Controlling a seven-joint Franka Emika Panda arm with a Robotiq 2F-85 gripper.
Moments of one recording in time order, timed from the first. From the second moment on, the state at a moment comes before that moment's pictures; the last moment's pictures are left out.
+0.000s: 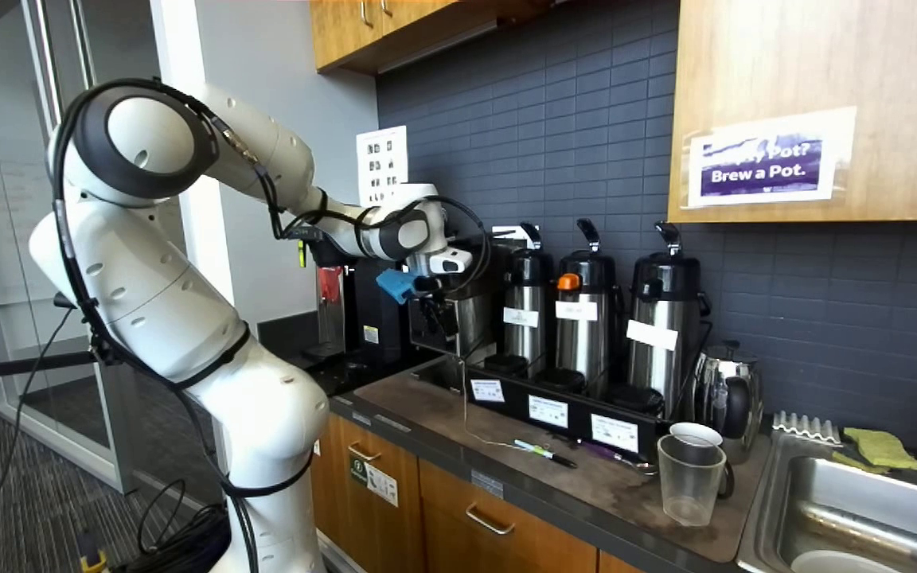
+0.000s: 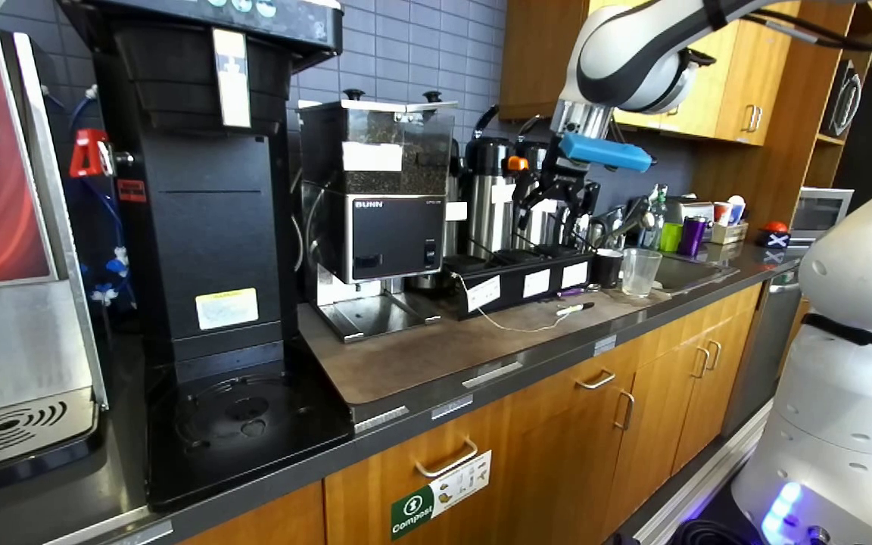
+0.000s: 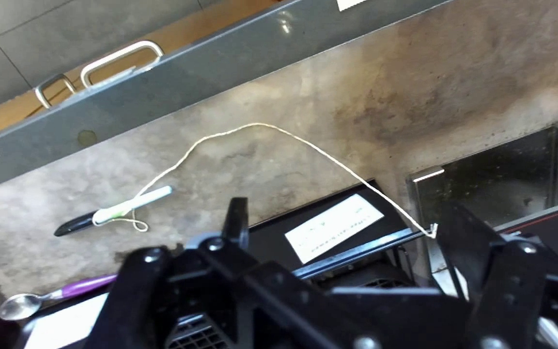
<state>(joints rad) -0.06 -0.58 0.14 -2.62 0.12 2.26 0.42</state>
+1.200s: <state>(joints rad) -0.23 -0.39 0.11 -2.55 0.09 2.38 0.86</state>
